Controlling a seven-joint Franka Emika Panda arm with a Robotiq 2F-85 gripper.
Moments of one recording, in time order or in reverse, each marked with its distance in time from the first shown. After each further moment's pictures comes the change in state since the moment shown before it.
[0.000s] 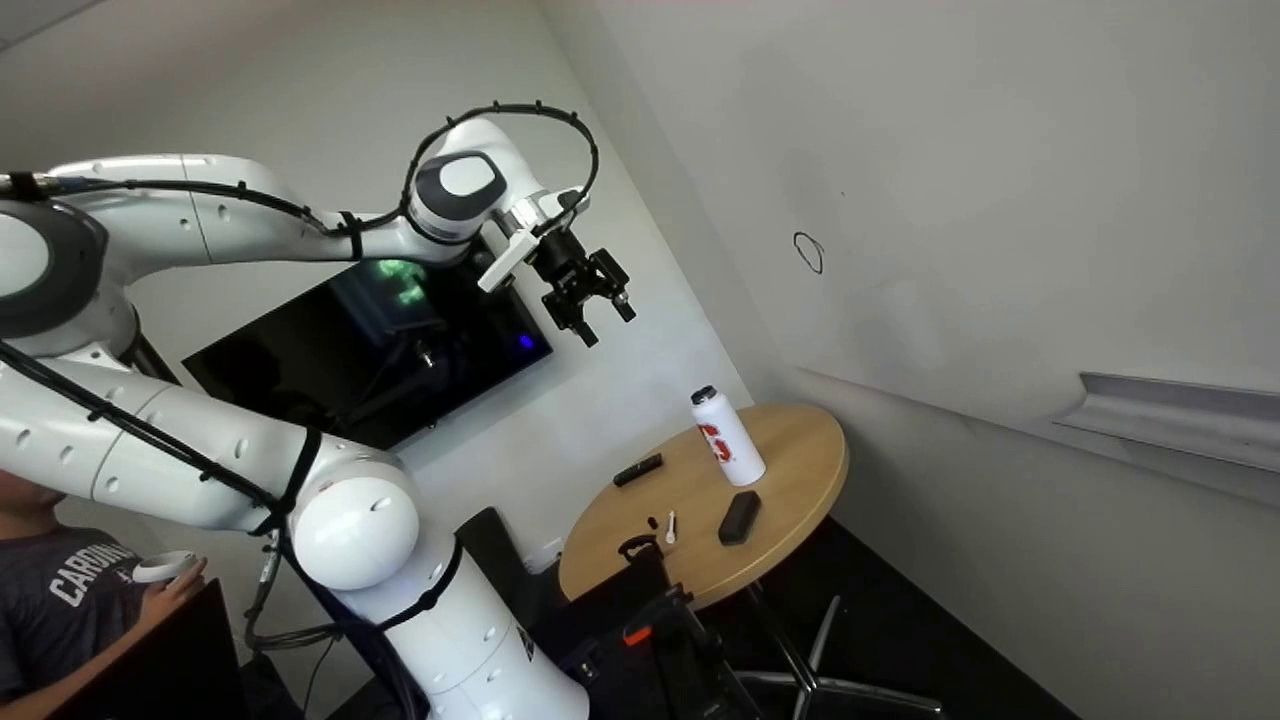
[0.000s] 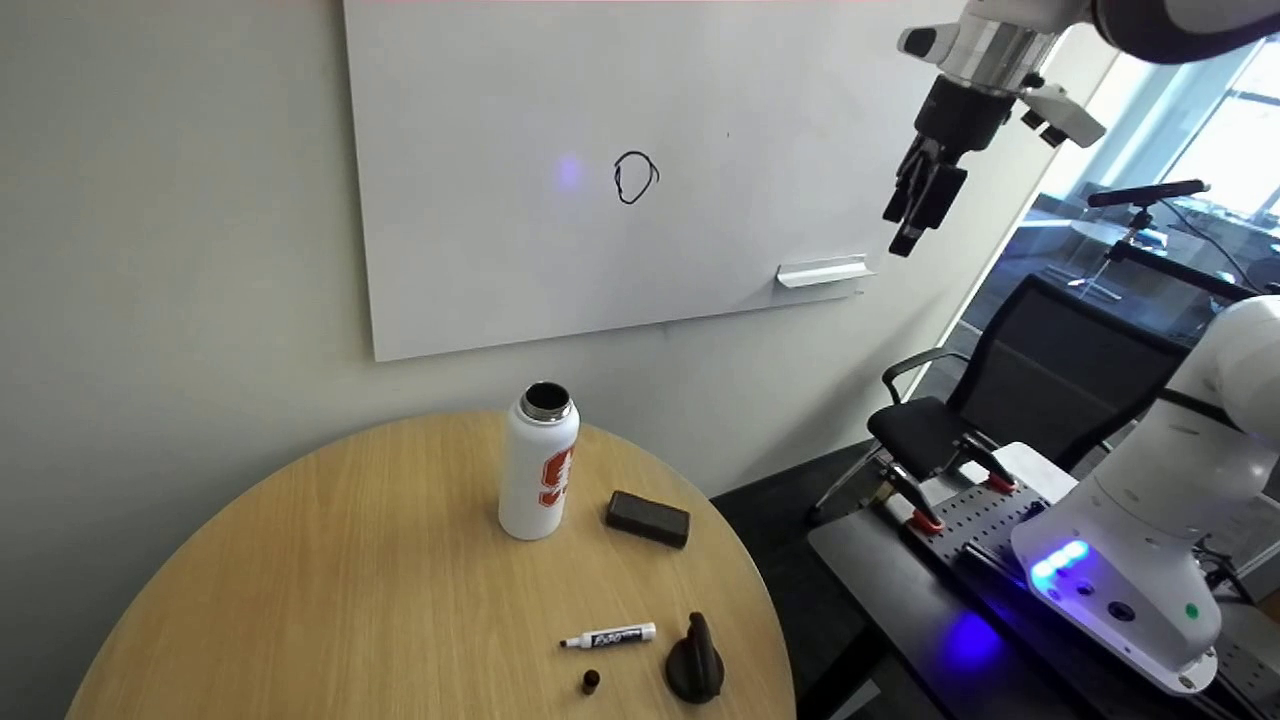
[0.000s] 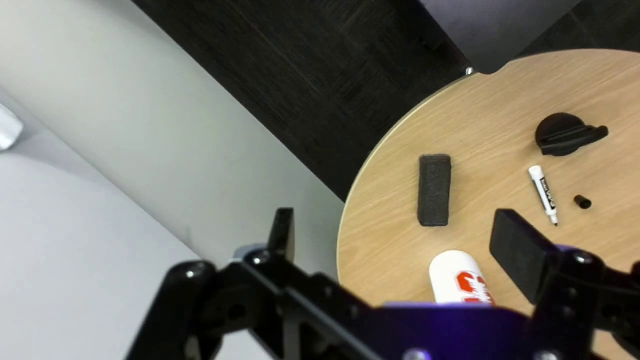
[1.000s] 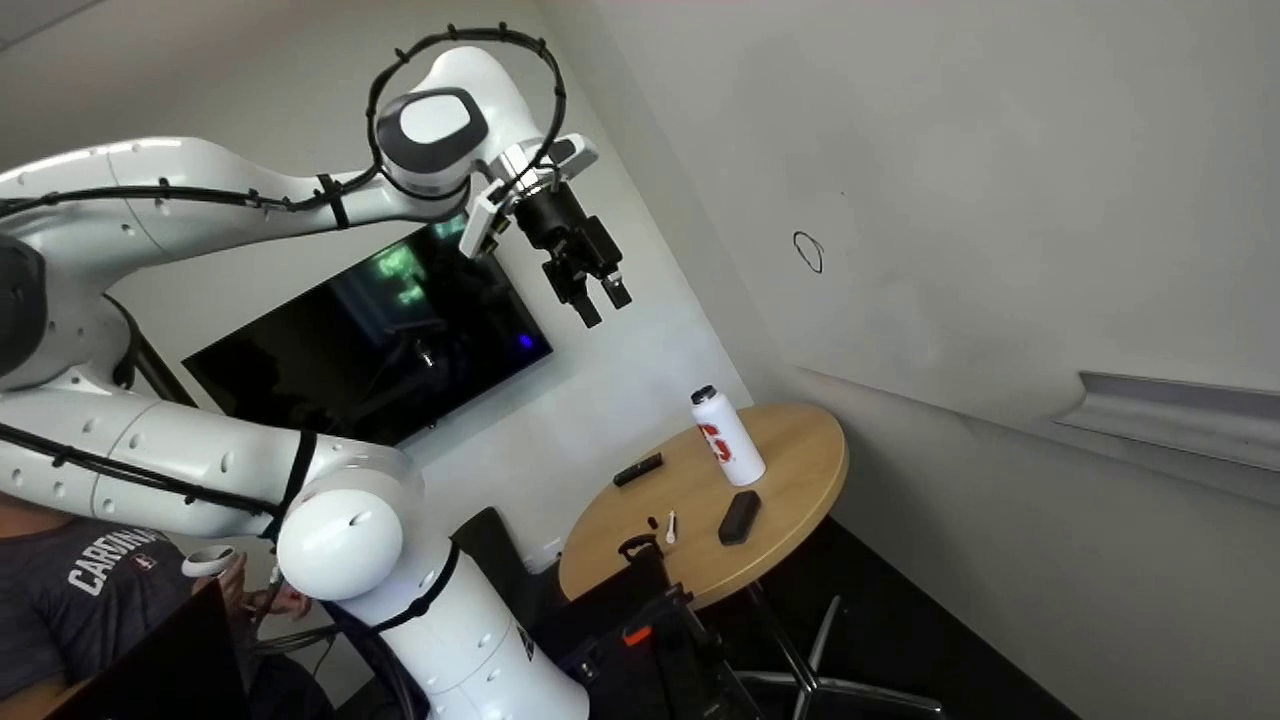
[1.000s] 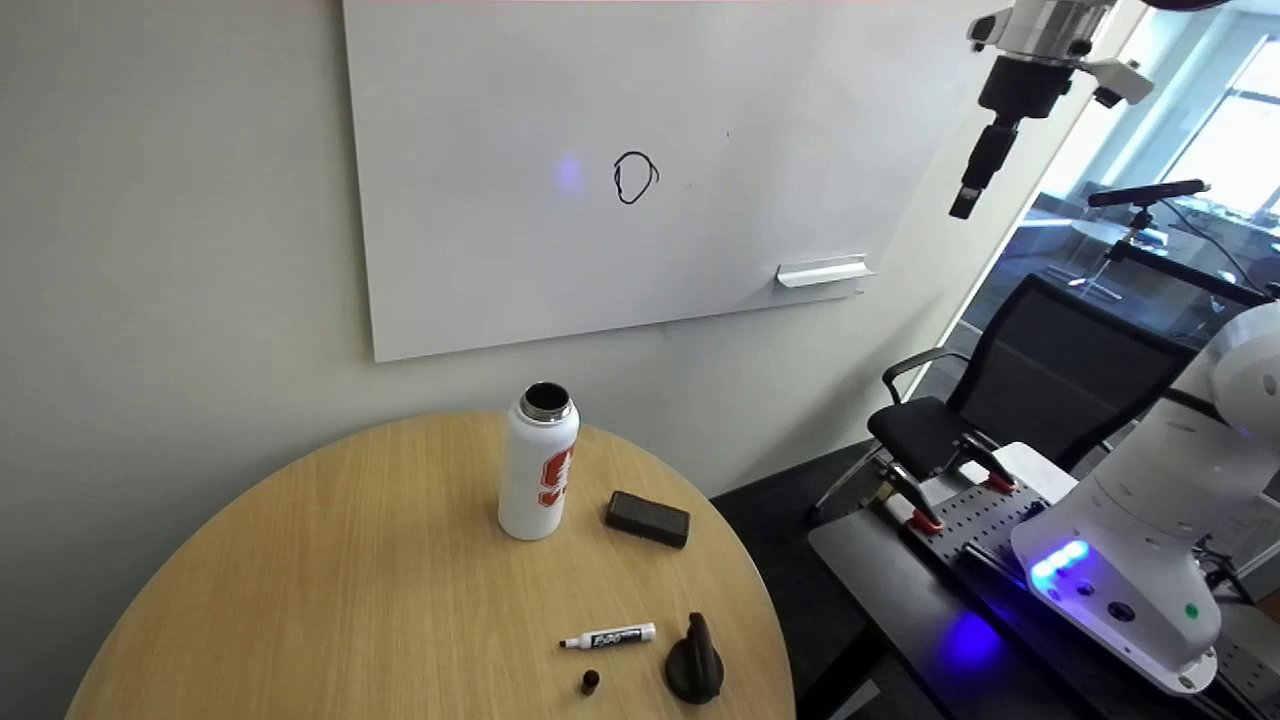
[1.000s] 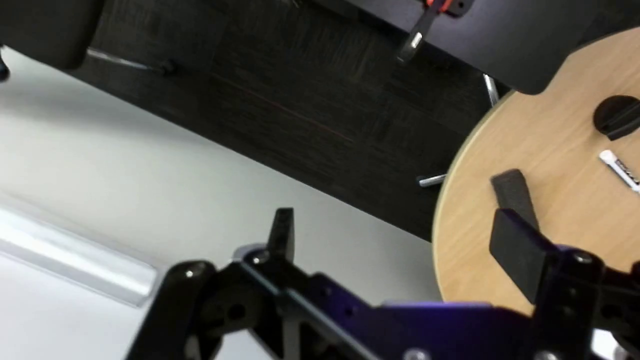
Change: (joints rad) arm -0.143 -0.095 -0.147 0.023 -0.058 -0.195 0.074
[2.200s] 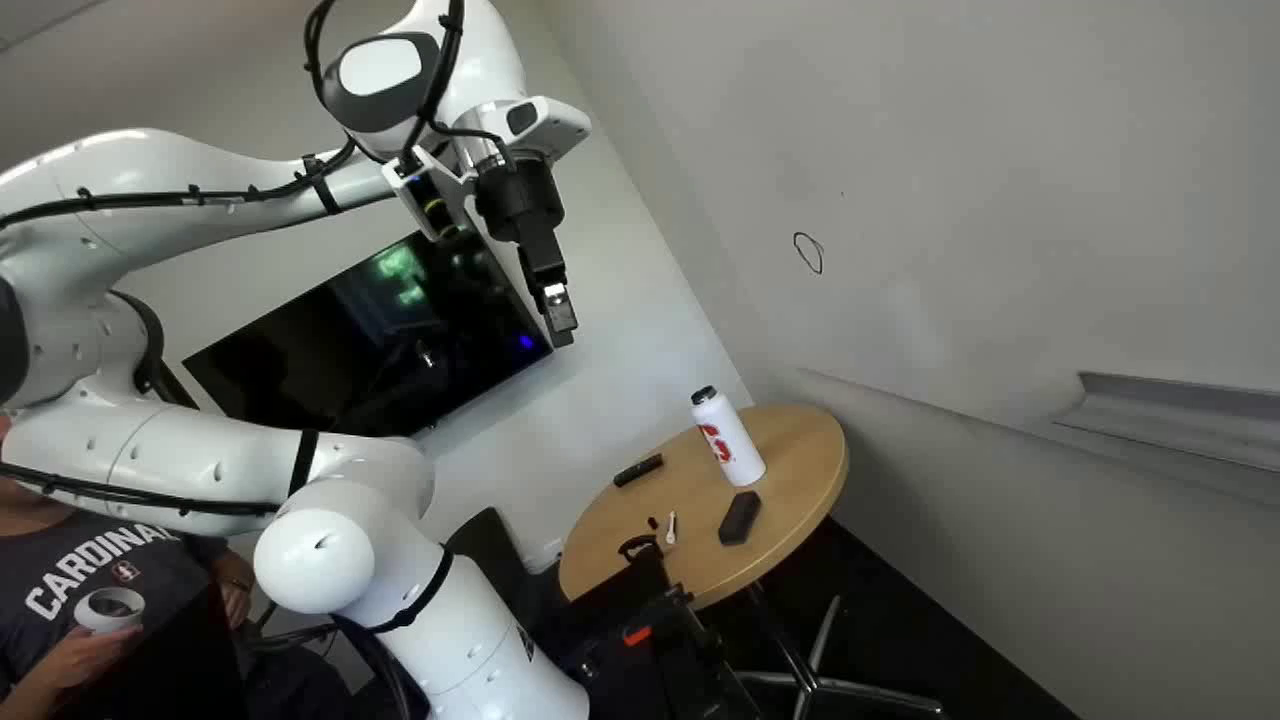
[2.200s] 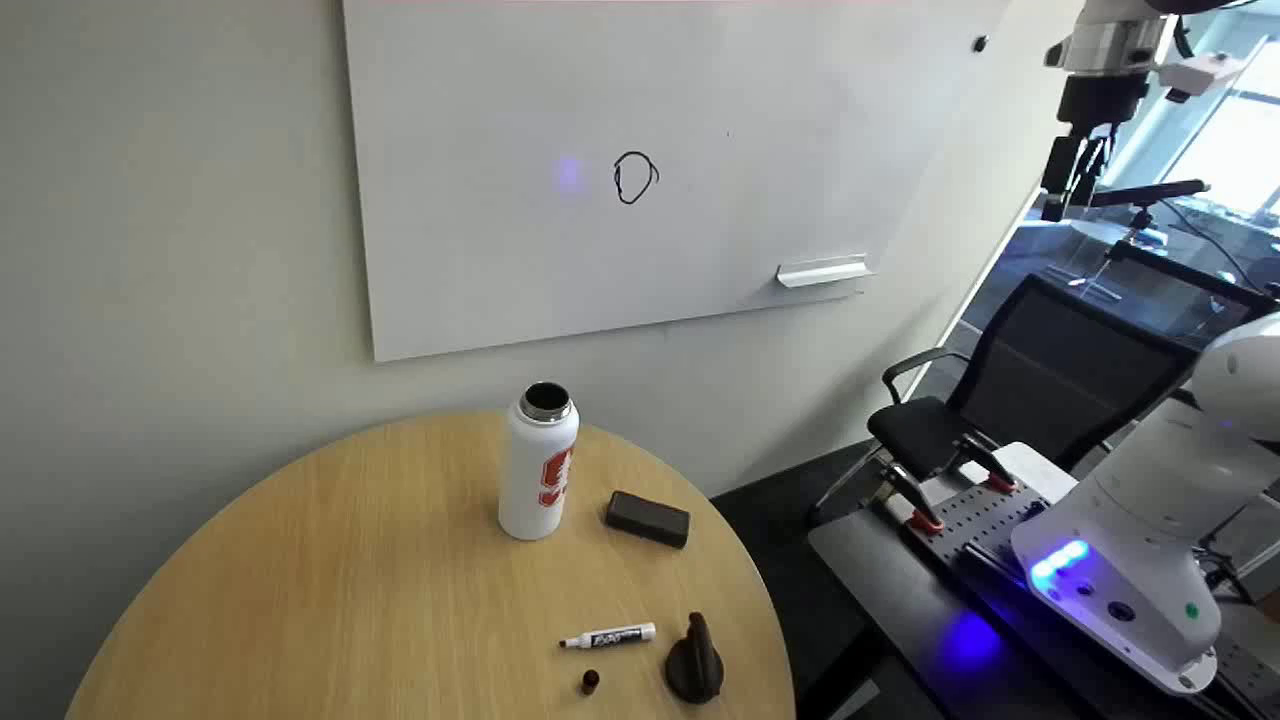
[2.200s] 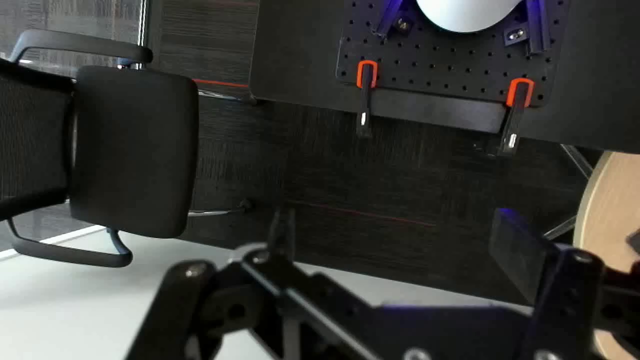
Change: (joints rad) arm -0.232 -0.053 -0.092 0.017 -0.174 -0.260 0.025
